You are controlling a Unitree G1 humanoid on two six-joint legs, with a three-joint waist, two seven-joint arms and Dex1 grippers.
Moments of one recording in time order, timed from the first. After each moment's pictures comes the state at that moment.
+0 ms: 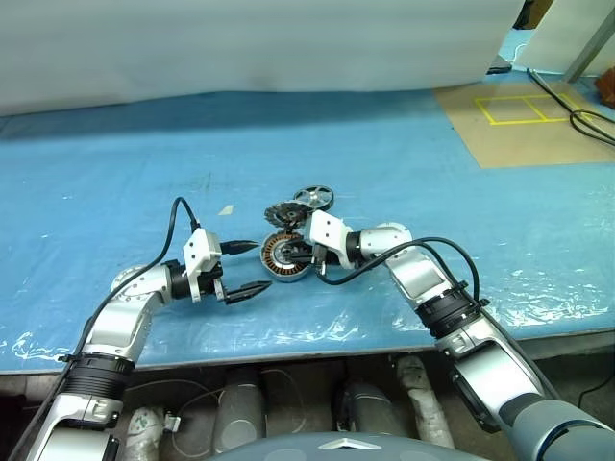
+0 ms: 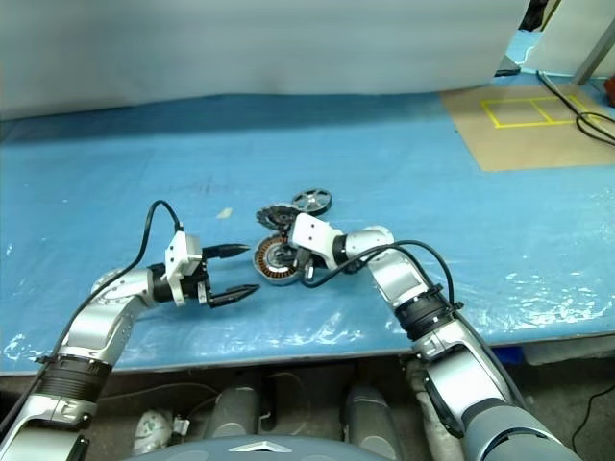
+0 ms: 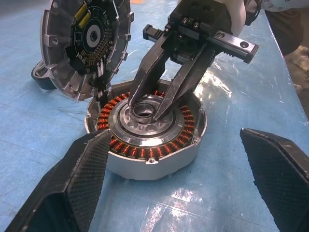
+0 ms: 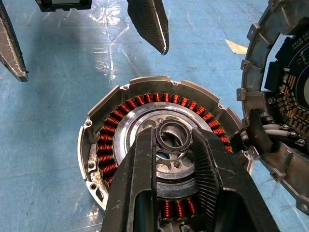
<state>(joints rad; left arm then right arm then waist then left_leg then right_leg) -0.21 0.53 -0.04 0.12 -0.37 0.03 -1.15 -0.62 -0.32 0.41 0.27 -0.04 0.14 0.98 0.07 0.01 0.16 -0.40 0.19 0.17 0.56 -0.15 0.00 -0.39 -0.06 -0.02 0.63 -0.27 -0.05</state>
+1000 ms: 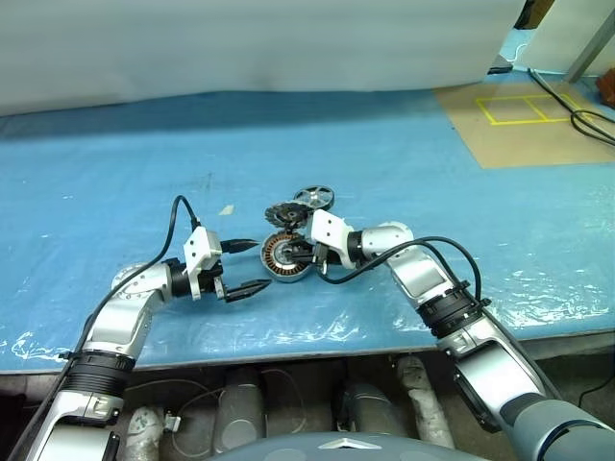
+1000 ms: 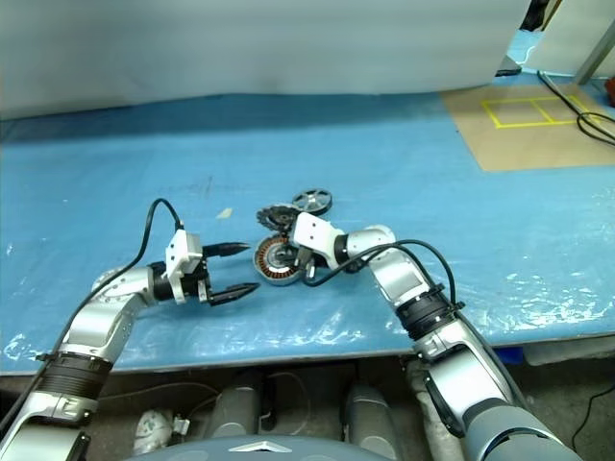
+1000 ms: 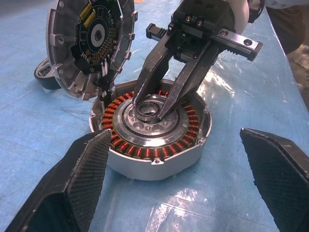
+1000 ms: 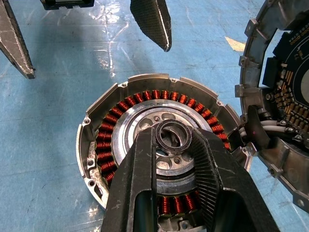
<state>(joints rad) -0.22 0.53 -0.04 0.13 -0.36 0.03 -1.15 -0.62 -0.32 0.40 0.26 -0.04 0.16 0.99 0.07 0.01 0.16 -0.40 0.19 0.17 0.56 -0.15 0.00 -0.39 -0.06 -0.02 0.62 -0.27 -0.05</state>
